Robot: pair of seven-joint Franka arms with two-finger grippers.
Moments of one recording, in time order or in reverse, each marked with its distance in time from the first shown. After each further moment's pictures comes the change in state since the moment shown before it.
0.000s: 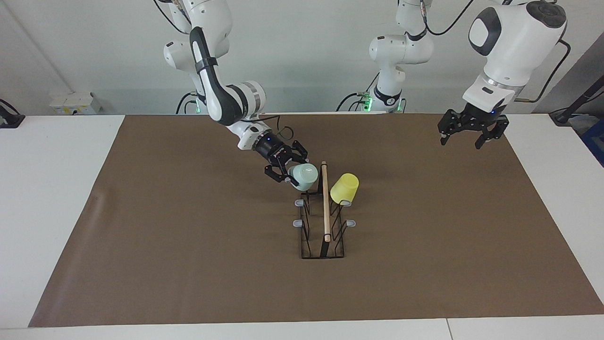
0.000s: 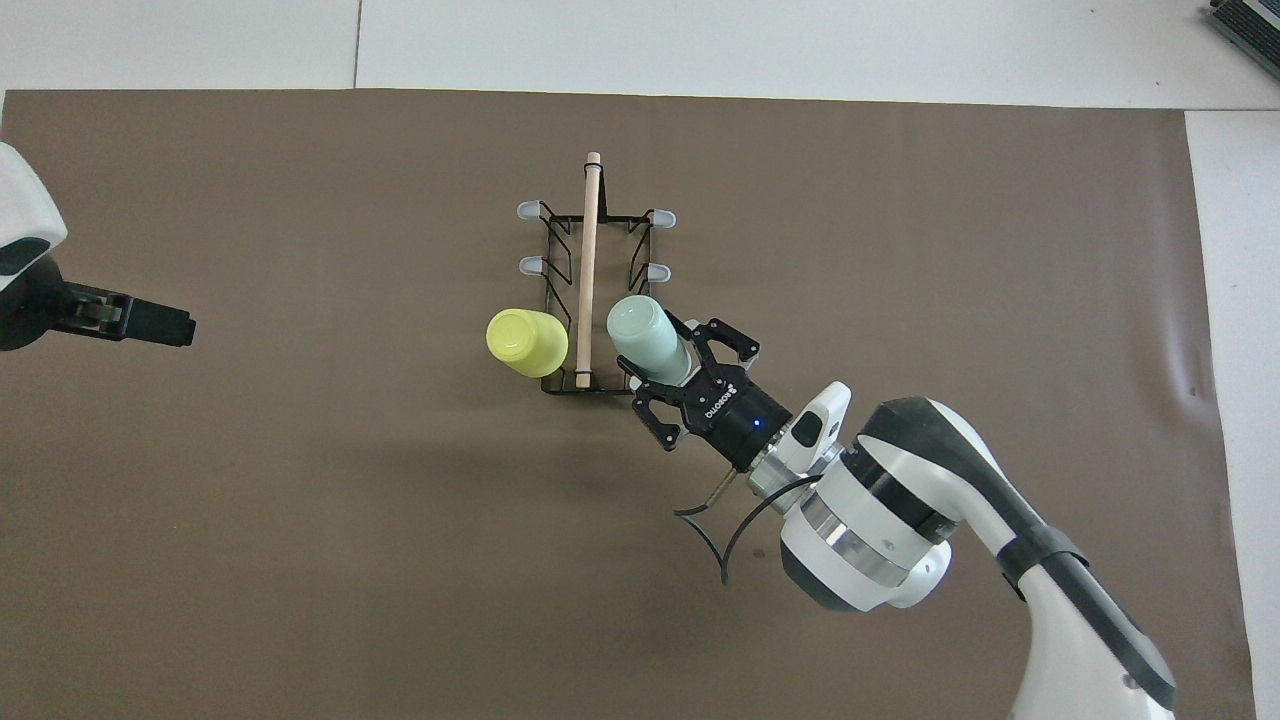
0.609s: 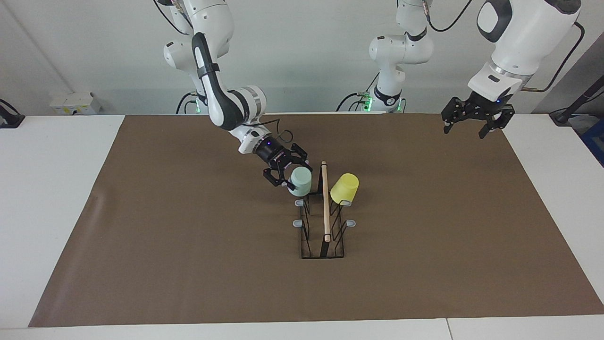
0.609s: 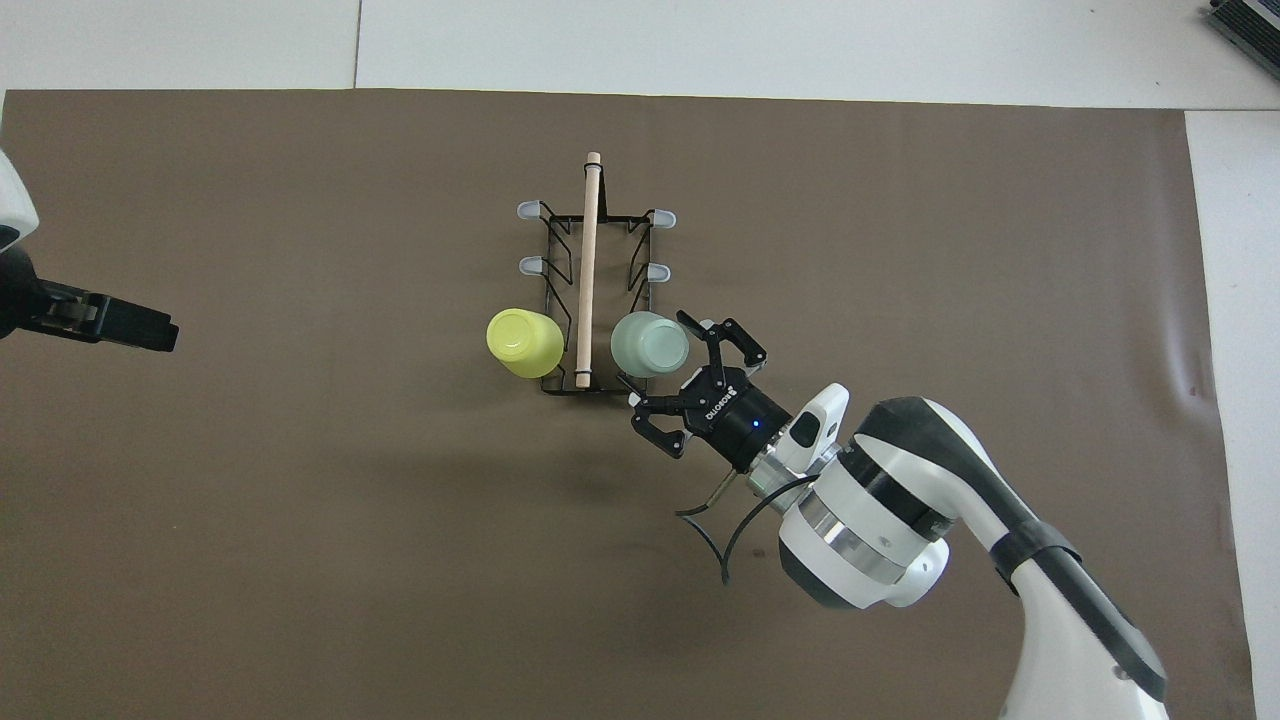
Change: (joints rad) left arm 0.000 0.032 0.001 0.091 0.000 -0.098 0.009; right arm -0.001 0.008 -0.001 -0.001 0.000 0.005 -0.004
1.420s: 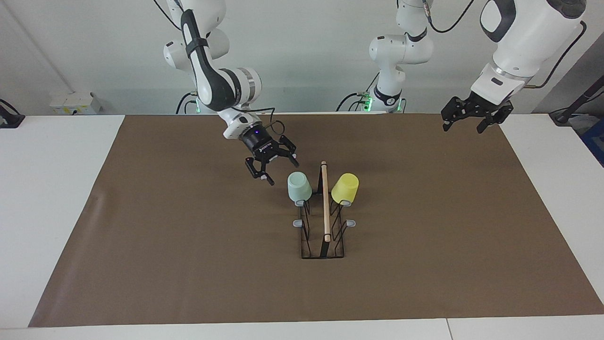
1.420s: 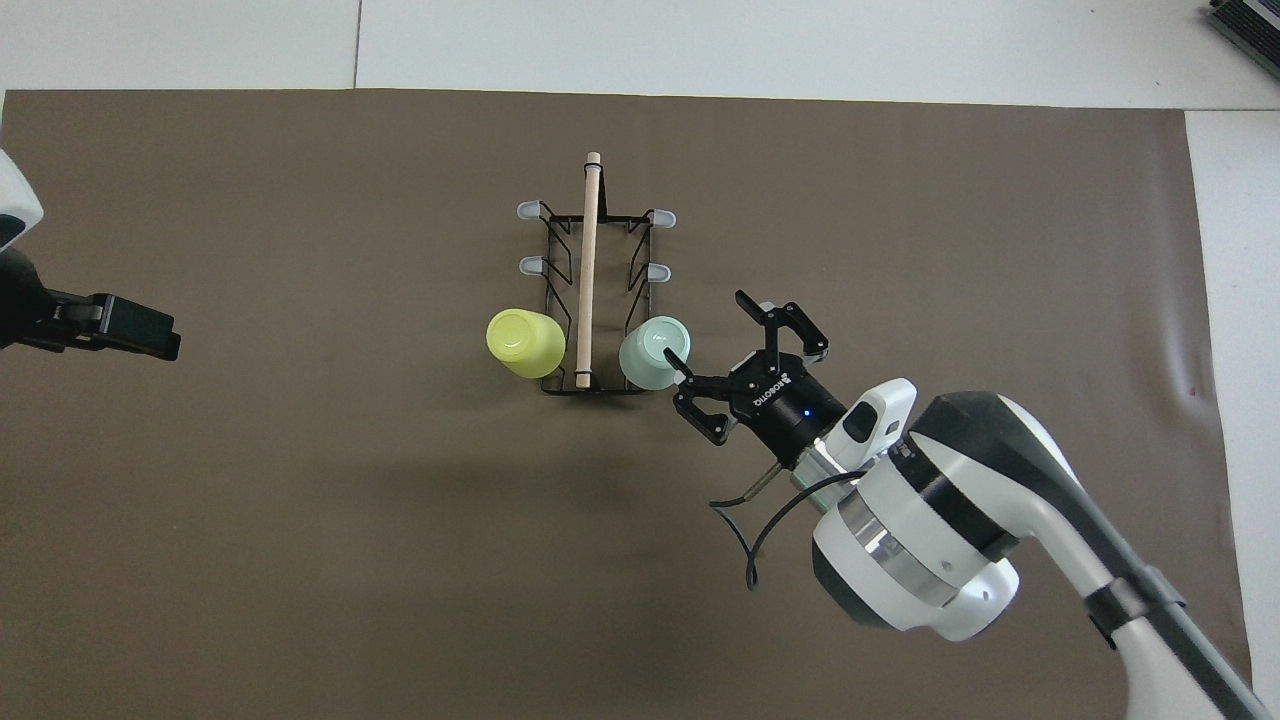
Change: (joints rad) left arm 0.000 0.006 0.001 0.006 0.002 -0.053 -0.113; right arm -0.014 -0.188 0.002 0.072 -0.010 0.468 0.048
